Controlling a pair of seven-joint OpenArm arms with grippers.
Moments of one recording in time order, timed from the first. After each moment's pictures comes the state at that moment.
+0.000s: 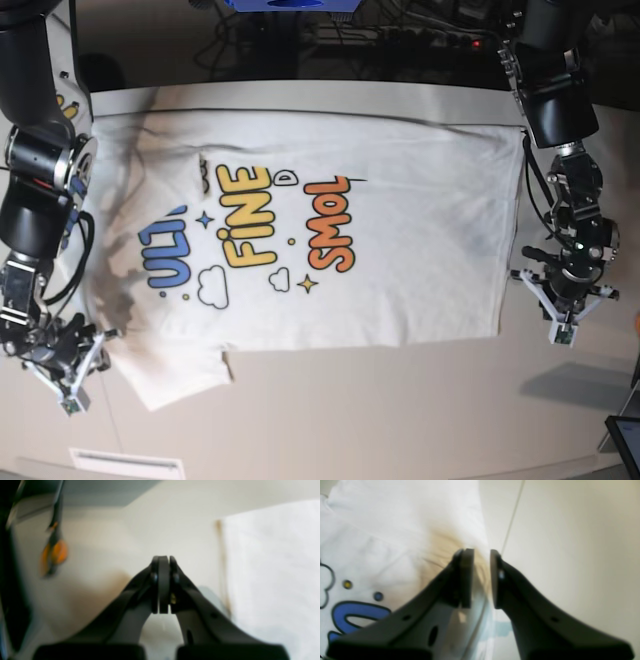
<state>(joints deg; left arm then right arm) -15.0 -23.1 -17.4 73.5 7.4 -24.7 33.0 40.4 15.9 18.4 42.6 -12.7 41.5 -33.8</state>
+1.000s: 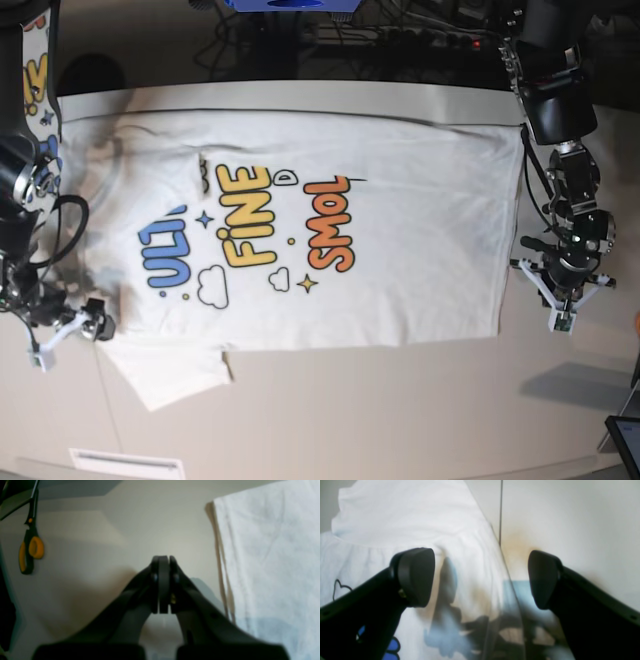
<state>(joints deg) -14.1 -23.5 -17.6 69.4 8.1 -24.3 30.1 43.3 22.7 25.5 16.6 -0.9 38.2 -26.5</state>
